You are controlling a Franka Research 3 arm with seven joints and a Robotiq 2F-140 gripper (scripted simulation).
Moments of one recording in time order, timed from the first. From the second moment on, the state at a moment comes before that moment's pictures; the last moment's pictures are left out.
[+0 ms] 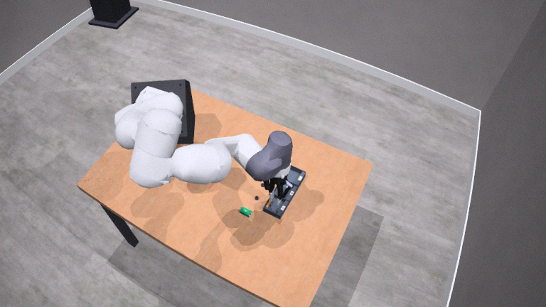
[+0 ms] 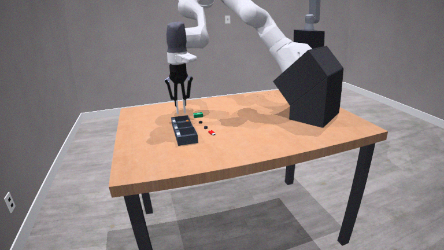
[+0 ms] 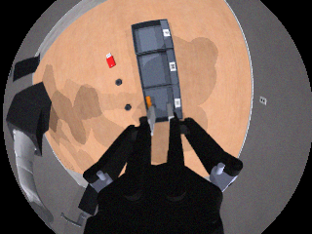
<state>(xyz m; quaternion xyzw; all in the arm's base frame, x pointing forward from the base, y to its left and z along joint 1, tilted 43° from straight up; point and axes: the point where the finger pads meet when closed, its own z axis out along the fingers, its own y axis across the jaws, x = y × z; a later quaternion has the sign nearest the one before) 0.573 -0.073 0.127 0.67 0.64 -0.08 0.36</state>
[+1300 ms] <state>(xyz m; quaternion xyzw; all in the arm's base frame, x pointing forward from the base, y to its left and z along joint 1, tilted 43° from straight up) 0.567 -0.069 0.134 0.67 0.64 -0.08 0.37</state>
